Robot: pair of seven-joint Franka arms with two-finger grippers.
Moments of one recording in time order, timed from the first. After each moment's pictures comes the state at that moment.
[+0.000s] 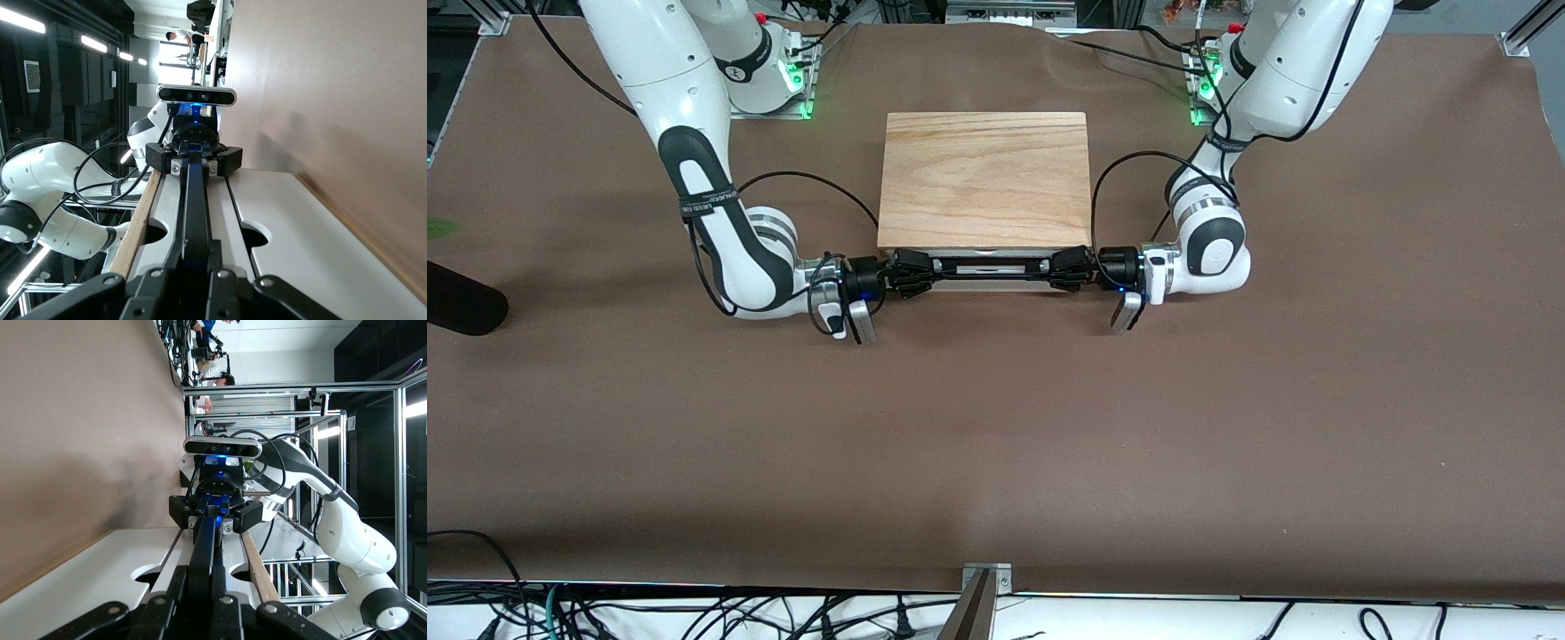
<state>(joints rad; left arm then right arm) -0.31 0.62 -0.08 -2.09 -1.95 1.78 1.24 0.34 0.65 0.01 -1.93 1.63 1.75 -1.11</state>
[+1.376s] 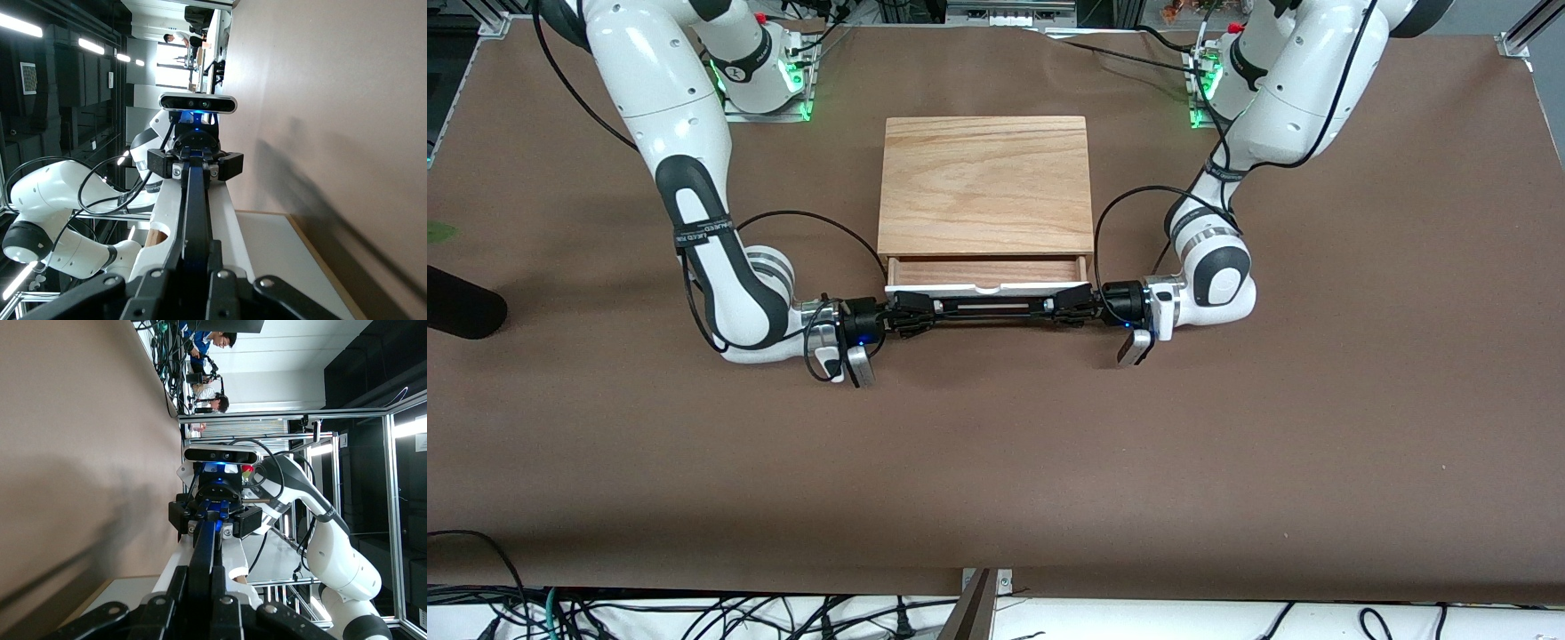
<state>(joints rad) -0.30 0.73 -0.04 -1.90 -1.97 1.78 1.16 0.31 0.80 0.00 -1.64 1.58 1.74 -0.97</state>
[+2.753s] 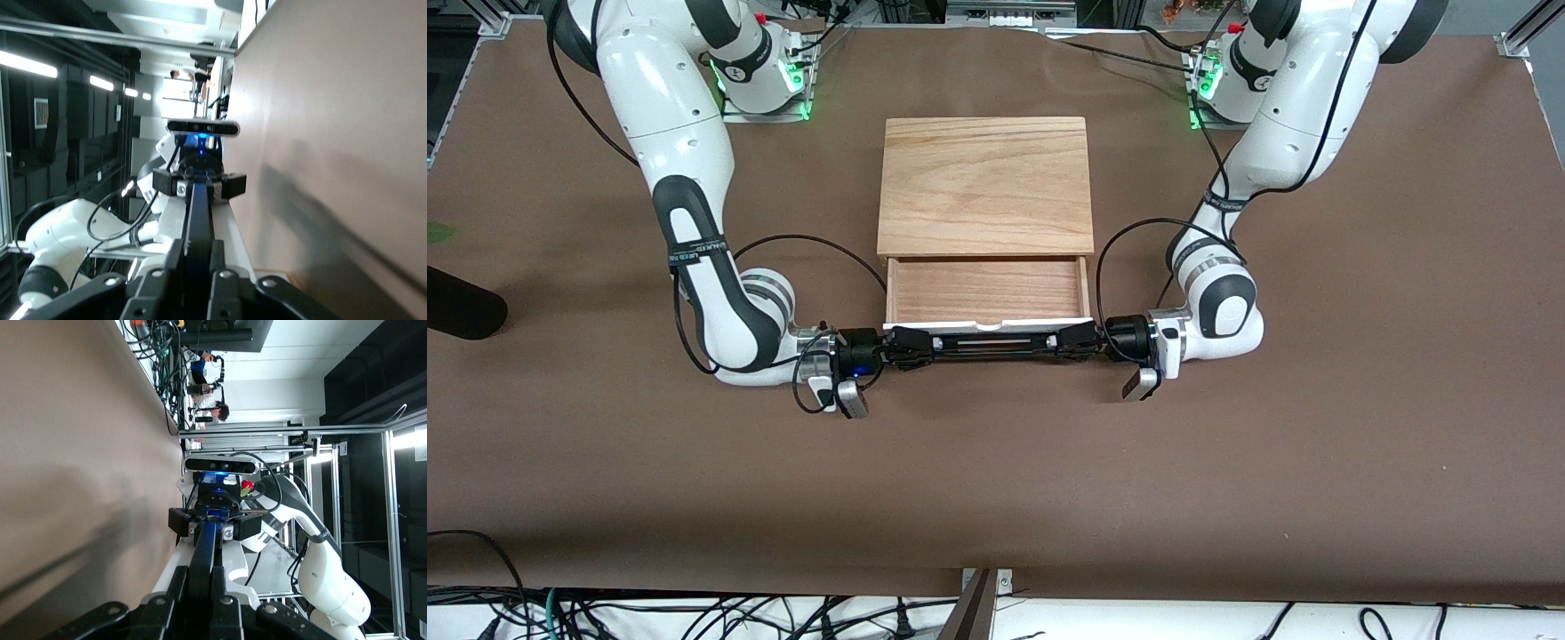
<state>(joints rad) -0.32 0.83 0.01 -1.70 -1.95 1.78 1.04 0.30 0.88 -0.01 -1.48 1.67 1.79 -0.91</state>
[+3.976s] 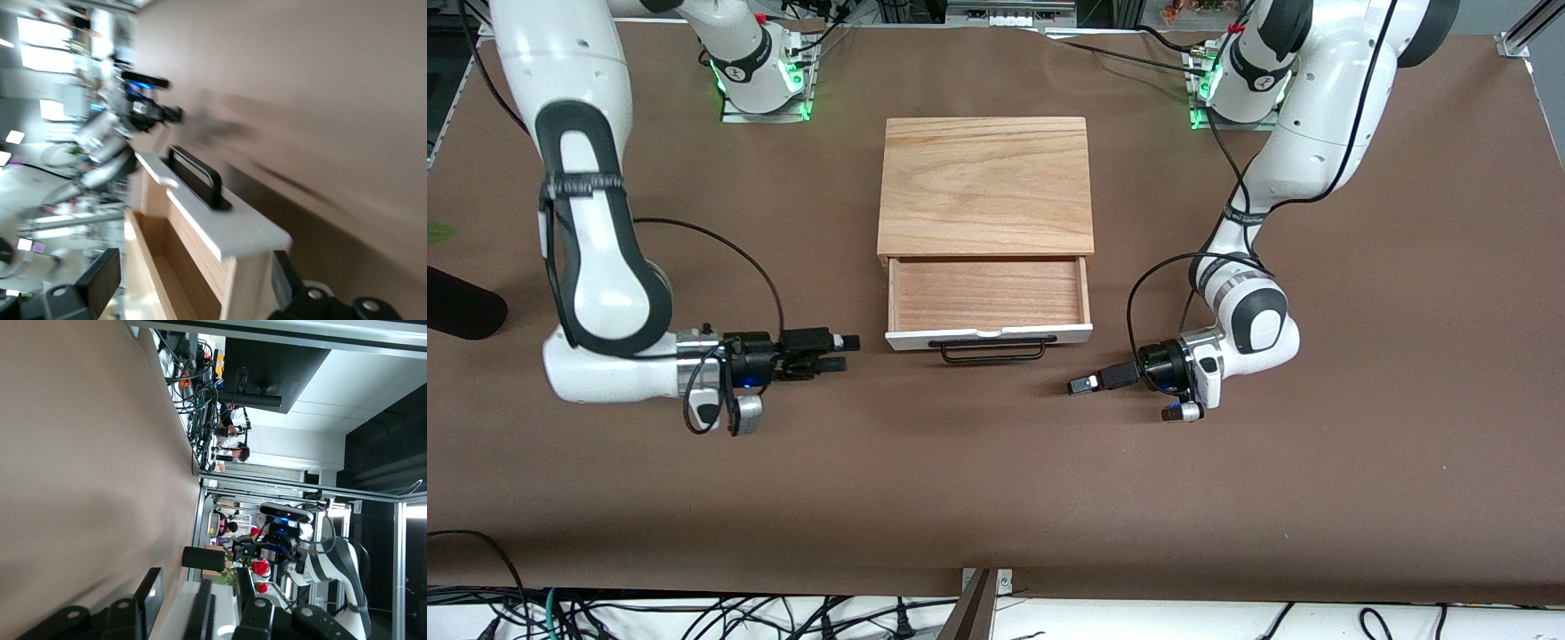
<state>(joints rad) -0.28 0.83 0.06 -1.65 -1.98 1.85 0.82 0.17 0.65 -0.05 -1.41 1.00 1.74 -0.49</state>
